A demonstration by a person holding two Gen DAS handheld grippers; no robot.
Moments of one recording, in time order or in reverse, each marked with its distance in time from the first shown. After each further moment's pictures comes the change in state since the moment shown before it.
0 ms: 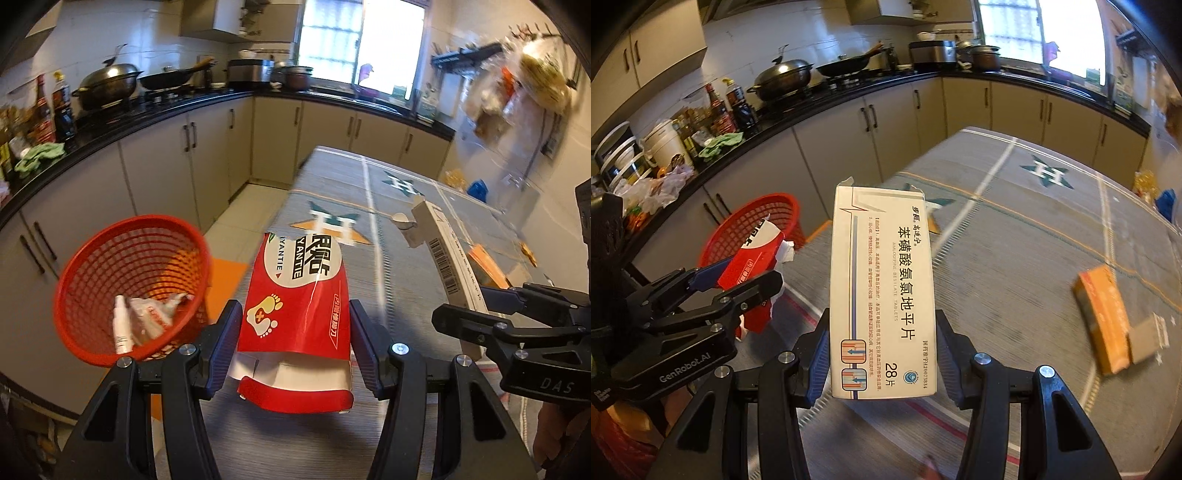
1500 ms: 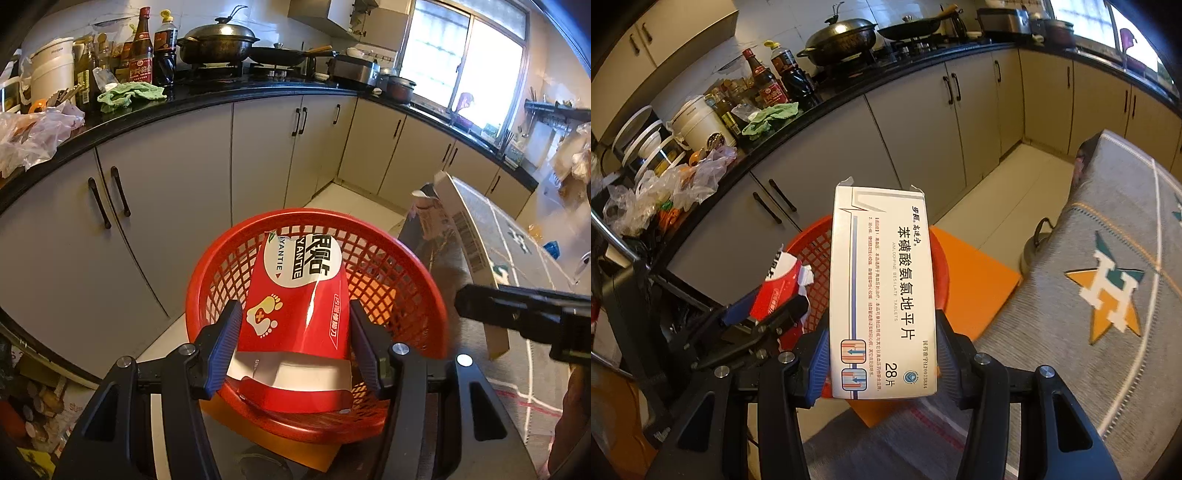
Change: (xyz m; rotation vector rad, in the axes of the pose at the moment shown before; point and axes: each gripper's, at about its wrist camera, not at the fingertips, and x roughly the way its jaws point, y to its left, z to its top) left arm 0.023 0.175 0.006 -0.232 0.015 0.205; right arm 0.132 0.130 0.098 -0.036 0.143 0.228
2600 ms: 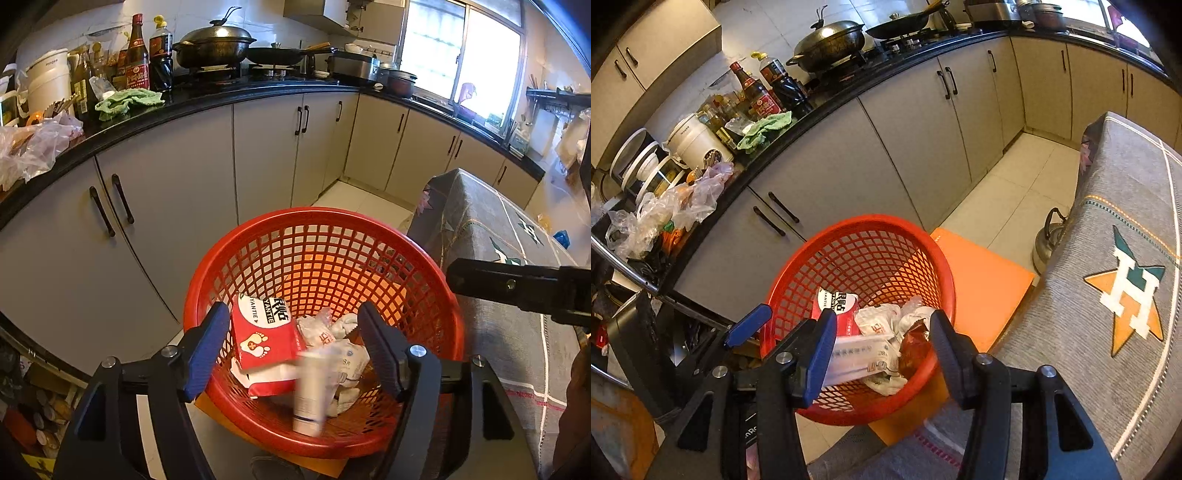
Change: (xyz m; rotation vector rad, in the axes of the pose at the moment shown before) left arm 0.008 -0.004 0.003 0.033 -0.005 0.038; right arm 0.012 -0.010 0.008 0.070 -0.012 0.045
